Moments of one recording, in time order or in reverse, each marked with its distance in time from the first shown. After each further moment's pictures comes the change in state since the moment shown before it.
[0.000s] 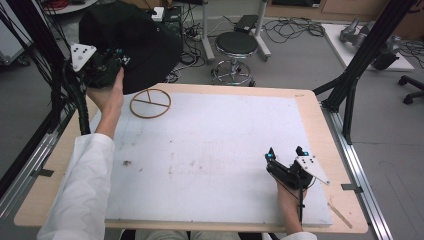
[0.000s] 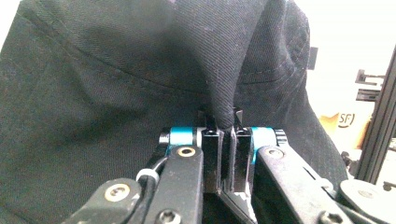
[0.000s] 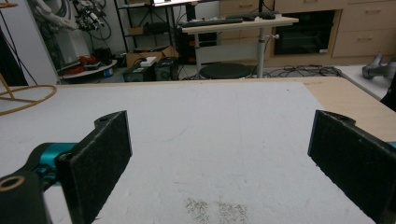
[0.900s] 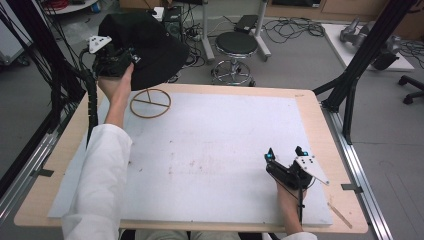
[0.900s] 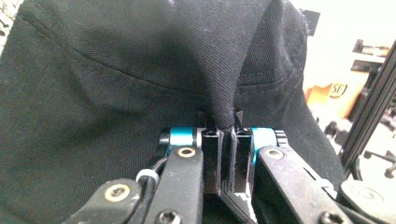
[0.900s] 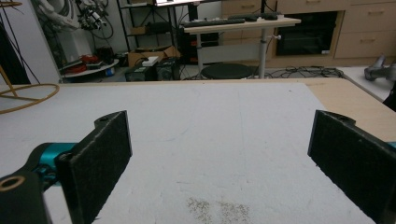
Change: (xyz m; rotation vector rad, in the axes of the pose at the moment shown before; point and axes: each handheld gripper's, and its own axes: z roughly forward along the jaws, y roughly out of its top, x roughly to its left) left arm 0.010 -0.017 0.054 0.176 -0.028 -0.047; right arm 0.001 0.000 0.000 0.002 0.007 -0.007
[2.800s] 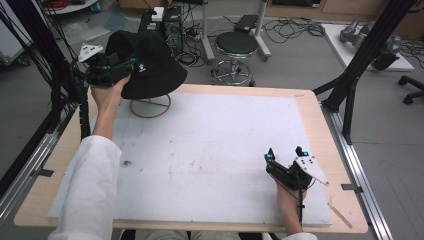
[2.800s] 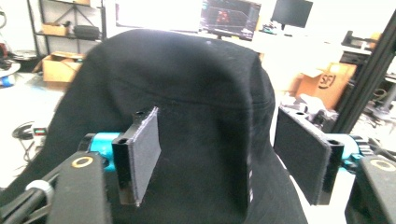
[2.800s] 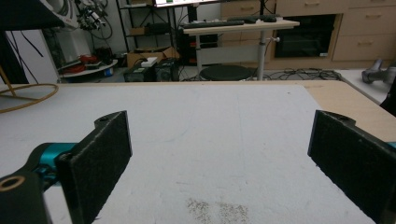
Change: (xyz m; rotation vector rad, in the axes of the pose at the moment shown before) left arm 0.016 -0.011 -0.029 0.035 -0.027 -0.029; right arm 0.001 0.001 -0.002 -0.004 -0.003 -0.010
